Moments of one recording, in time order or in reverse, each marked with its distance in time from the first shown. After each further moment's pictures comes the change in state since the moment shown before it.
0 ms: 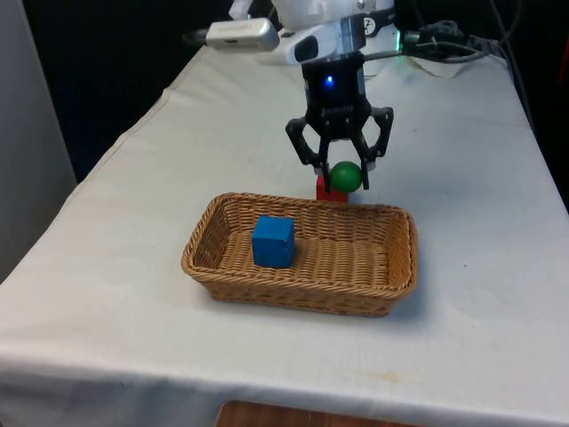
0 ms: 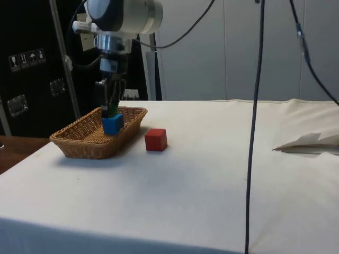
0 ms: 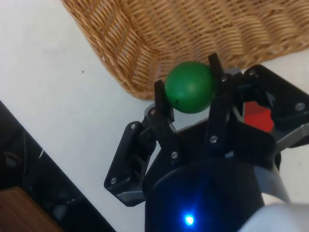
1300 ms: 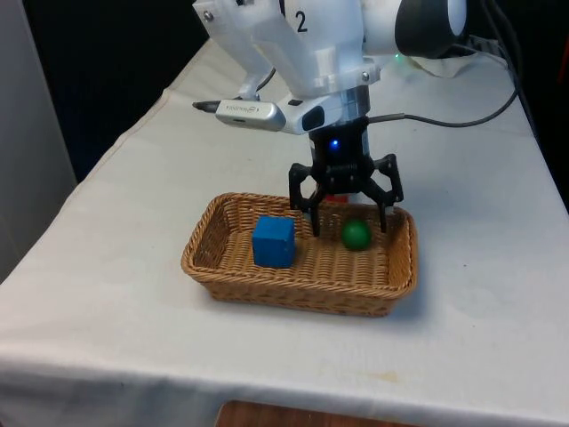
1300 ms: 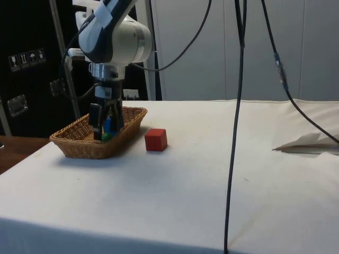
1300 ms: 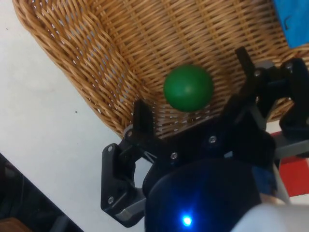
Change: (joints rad) arm -0.003 0.204 0.011 0.144 0.083 0.013 -0.025
